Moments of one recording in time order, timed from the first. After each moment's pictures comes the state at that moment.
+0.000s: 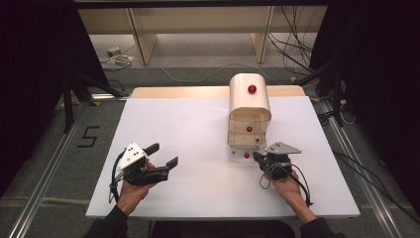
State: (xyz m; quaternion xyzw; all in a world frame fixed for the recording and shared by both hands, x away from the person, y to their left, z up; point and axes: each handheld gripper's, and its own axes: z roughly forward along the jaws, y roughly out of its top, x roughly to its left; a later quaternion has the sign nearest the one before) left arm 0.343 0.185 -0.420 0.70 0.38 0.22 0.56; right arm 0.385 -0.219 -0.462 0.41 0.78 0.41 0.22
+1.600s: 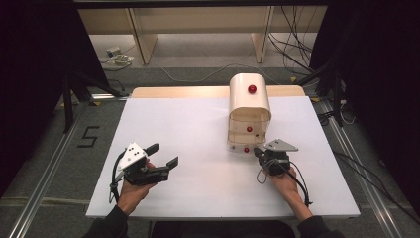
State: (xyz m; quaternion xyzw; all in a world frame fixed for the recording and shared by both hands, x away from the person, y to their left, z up) left arm 0.344 0.184 -0.420 0.70 0.38 0.22 0.56; right arm 0.400 -0.218 -0.471 0.43 0.76 0.41 0.25
